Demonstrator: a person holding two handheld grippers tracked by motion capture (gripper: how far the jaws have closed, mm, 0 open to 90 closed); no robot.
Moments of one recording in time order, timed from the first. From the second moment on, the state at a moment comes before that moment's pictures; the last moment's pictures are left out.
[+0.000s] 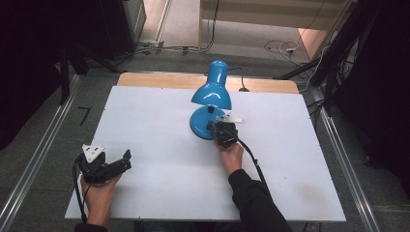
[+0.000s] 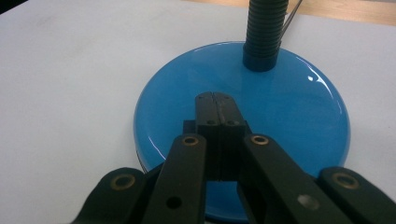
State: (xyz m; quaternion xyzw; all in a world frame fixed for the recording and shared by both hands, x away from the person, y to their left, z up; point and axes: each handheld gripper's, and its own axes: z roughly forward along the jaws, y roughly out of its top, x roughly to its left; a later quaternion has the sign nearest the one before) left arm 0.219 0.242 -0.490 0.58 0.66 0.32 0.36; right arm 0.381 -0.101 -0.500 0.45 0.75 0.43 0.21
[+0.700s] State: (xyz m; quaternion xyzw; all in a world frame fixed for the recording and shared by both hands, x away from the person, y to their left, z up) left arm 0.220 0.241 -0.491 0.58 0.66 0.31 0.37; right arm 0.381 -0.098 -0.503 0.45 0.75 0.43 0.22
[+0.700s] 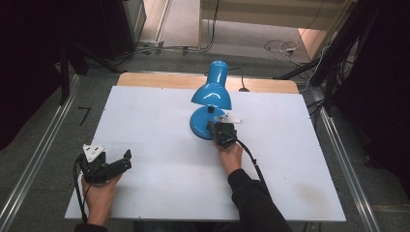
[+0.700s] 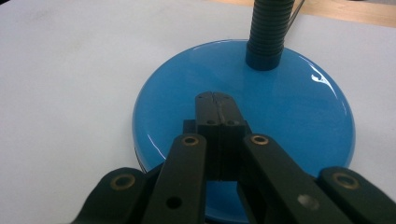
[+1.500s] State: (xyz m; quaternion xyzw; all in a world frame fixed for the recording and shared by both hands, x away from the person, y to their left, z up) left arm 0.222 0.243 -0.494 0.57 0.67 0.29 0.38; right arm 0.378 -0.091 -0.505 0.44 0.76 0.42 0.24
